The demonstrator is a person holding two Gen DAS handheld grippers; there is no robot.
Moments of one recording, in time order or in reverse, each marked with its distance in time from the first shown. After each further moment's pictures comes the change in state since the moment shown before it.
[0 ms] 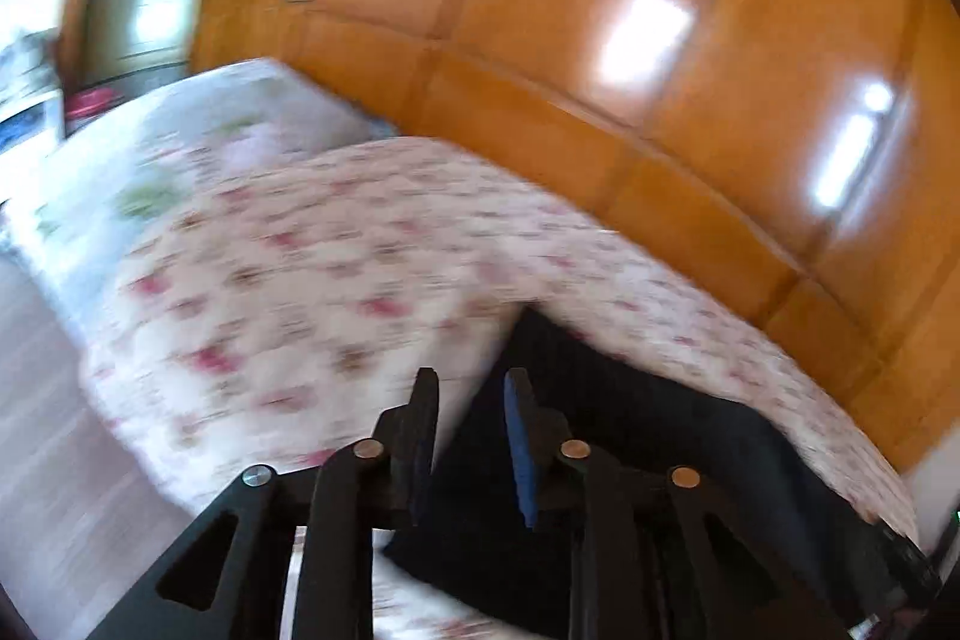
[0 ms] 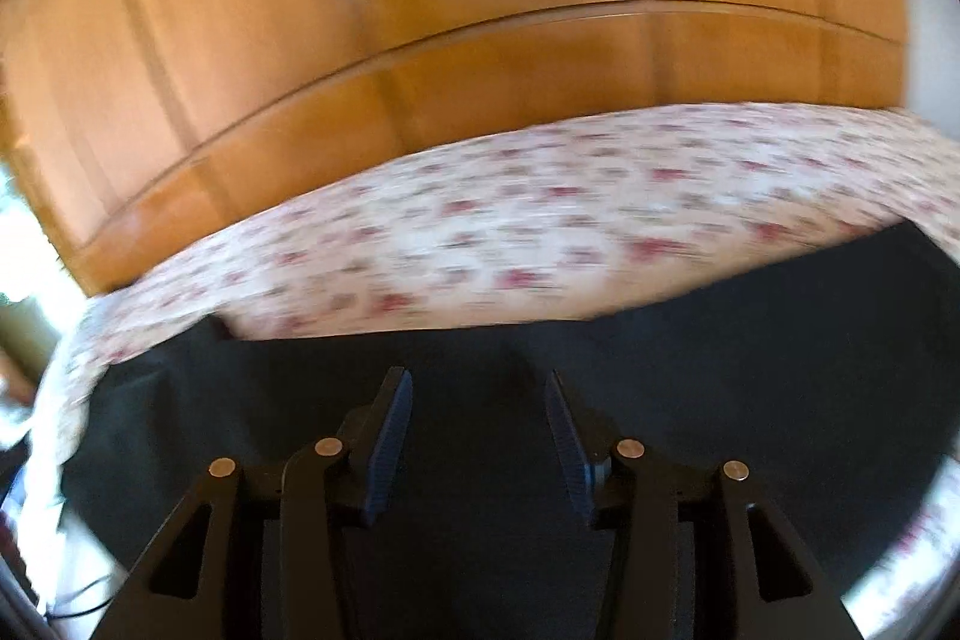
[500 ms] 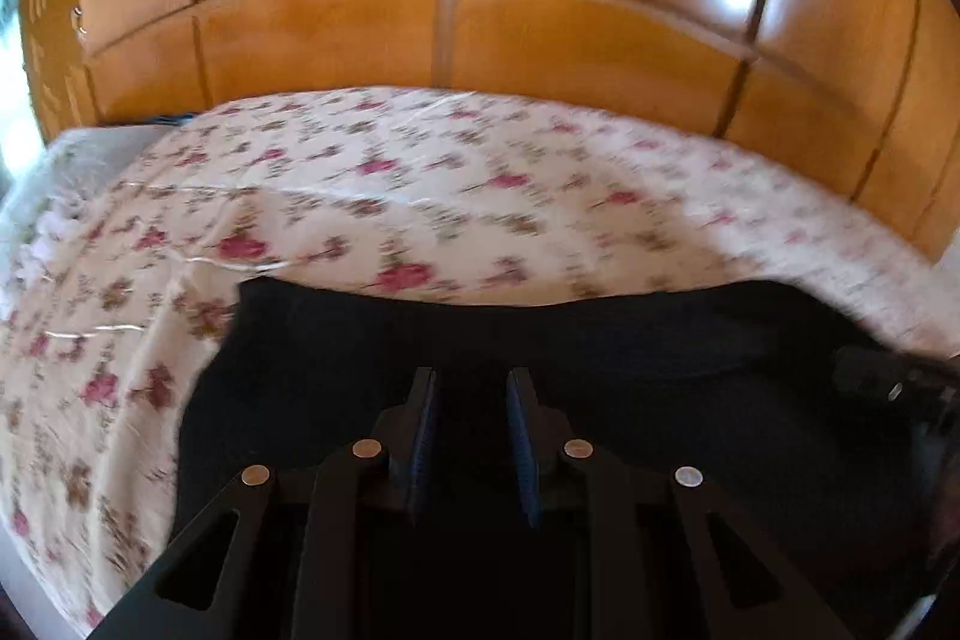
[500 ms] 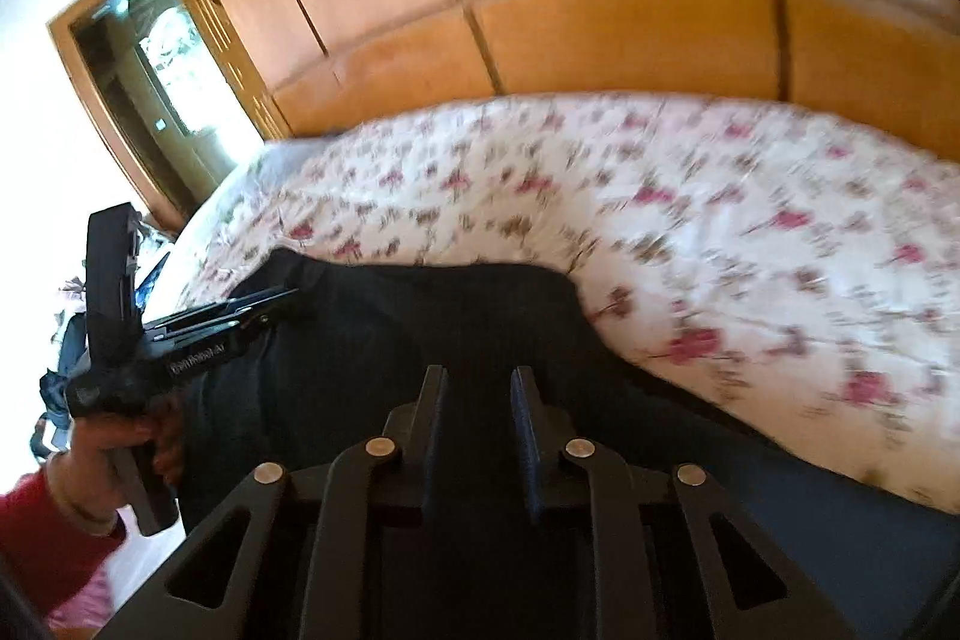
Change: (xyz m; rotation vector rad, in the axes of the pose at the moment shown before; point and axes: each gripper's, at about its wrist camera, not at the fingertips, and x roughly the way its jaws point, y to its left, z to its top) left arm 0.152 -0.100 -0.023 0.403 0.214 0.015; right arm 0.149 0.160 0.016 -0.253 0.281 0.348
